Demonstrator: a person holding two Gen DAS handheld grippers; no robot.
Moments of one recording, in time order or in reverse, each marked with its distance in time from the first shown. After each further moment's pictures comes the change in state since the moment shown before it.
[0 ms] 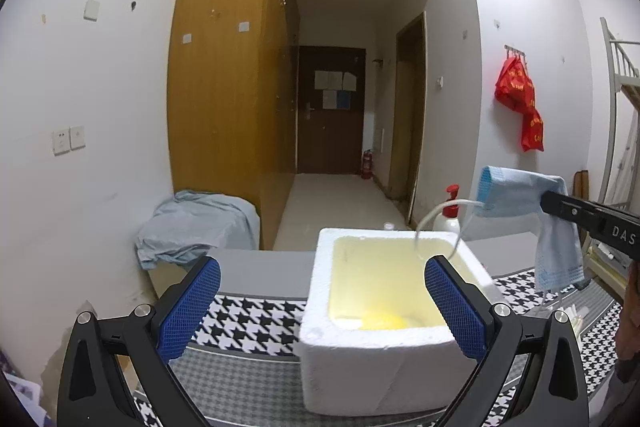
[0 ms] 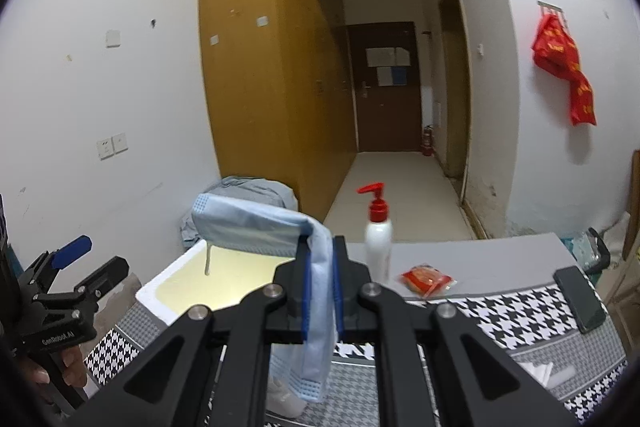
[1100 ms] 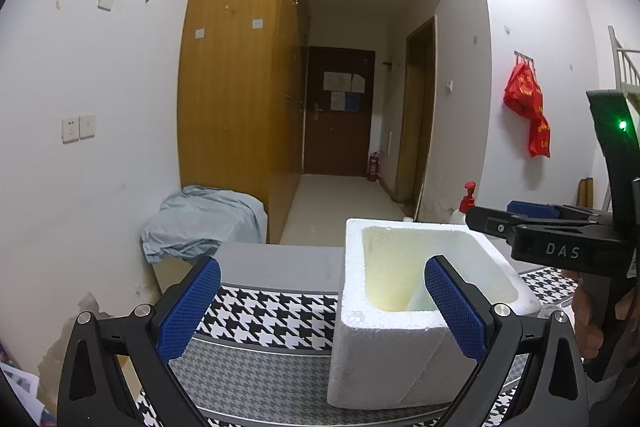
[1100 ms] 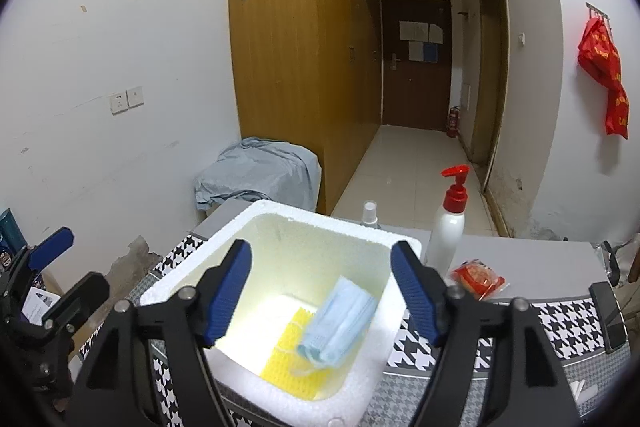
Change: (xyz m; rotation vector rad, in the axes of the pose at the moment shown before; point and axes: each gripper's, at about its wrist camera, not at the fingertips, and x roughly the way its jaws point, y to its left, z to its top) left arm -0.001 0.022 -0.011 -0.028 -0.007 0.013; right arm 0.057 0.052 -0.002 -0.073 0.119 0.046
